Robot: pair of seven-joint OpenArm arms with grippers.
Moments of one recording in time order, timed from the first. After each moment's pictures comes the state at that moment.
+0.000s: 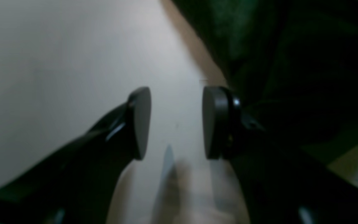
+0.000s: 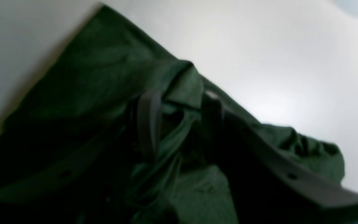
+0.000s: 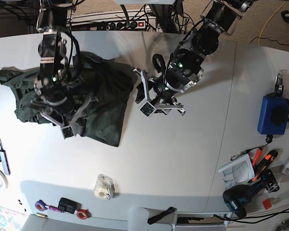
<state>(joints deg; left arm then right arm) -2.5 -5.9 32.5 94.7 -2.2 -9.3 38.3 -1.6 16.2 4.1 109.4 3.5 17.4 -53.0</state>
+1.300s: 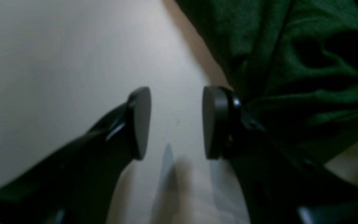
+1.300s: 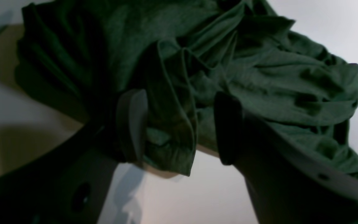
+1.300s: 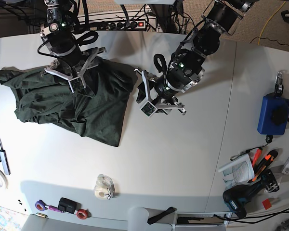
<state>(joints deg) -2.5 -6.2 32.5 94.7 -2.9 -9.4 38.3 -24.9 13.0 4.2 128.1 -1.9 16.5 -58.4</state>
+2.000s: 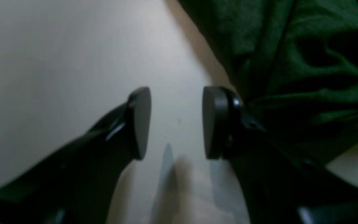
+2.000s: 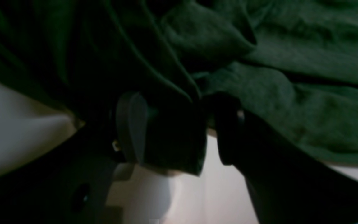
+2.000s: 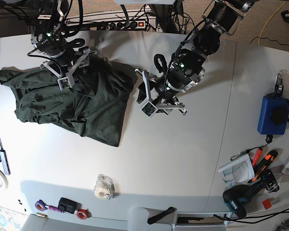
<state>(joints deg) -2.5 -6.3 32.5 94.7 -2.9 -9.4 38.3 -22.7 11.1 16.2 113.3 13.4 23.8 -56.1</state>
